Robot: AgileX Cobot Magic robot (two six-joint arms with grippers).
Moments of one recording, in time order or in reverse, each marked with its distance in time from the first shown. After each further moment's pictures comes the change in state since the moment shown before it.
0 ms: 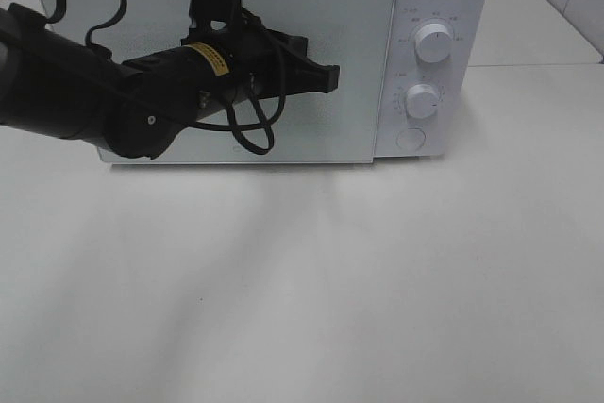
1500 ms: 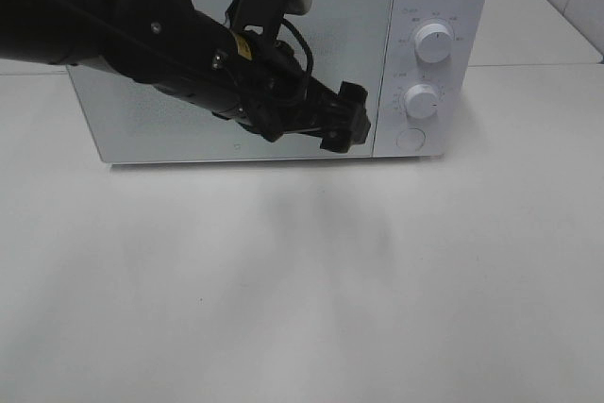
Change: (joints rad) left arm -0.085 -0.141 -0.119 -0.073 0.818 0.022; right arm 0.000 0.000 0.000 0.000 0.000 0.000
